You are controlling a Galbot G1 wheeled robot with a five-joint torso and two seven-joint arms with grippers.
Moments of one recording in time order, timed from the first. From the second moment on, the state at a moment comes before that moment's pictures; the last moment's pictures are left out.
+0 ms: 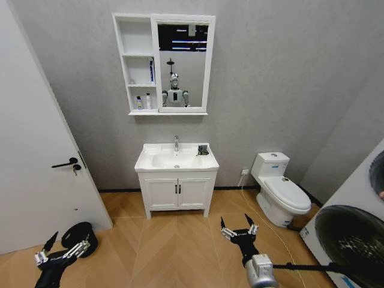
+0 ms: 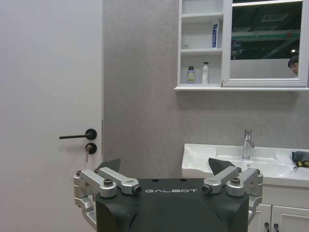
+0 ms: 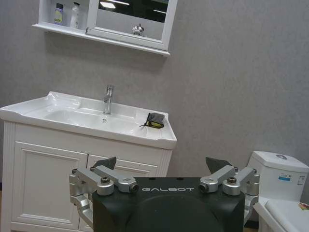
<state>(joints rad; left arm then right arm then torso) 1.79 -1.46 -1.05 -2.25 -0.46 -0.06 0.13 -1.58 1.36 0.41 2.29 -0.06 -0.28 0.20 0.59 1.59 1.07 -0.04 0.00</state>
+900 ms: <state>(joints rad) 1.79 -1.46 -1.05 -2.25 -0.46 -0.06 0.13 -1.58 1.36 0.41 2.30 -0.06 -0.28 0.20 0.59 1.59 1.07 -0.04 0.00</state>
